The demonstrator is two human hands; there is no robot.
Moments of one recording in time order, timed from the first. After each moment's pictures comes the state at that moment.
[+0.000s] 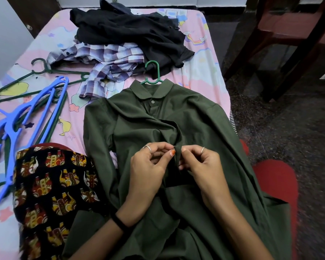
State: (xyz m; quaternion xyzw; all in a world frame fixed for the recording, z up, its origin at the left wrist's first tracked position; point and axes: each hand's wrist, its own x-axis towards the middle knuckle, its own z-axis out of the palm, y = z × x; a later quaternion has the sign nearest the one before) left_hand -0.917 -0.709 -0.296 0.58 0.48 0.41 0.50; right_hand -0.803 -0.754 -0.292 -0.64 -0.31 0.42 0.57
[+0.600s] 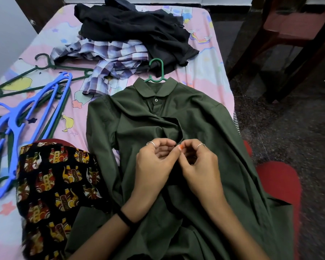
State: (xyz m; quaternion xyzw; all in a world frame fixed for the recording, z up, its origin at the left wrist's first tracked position) left_hand -0.908 -0.707 -0.294 0.52 0.50 0.42 0.56; right_hand -0.811 -0.748 -0.301 -0.70 -0.46 0.23 0.50
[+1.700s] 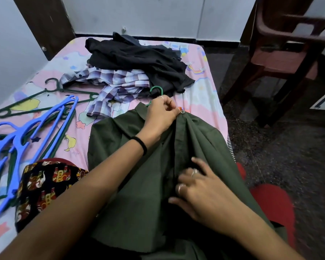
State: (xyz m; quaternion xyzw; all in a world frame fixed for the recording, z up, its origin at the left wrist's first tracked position) left_hand -0.855 -0.563 -0.254 0.63 0.45 0.41 0.48; right_hand -0.785 -0.763 -0.249 -0.55 -0.83 -0.02 0.03
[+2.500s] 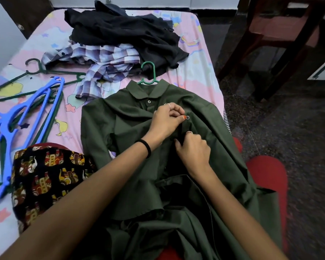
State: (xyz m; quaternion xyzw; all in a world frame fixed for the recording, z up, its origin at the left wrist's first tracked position) left_hand -0.846 -0.602 -0.316 0.67 0.45 0.30 0.51; right_hand -0.787 -0.701 -0.327 -0.87 -0.47 0.11 0.12
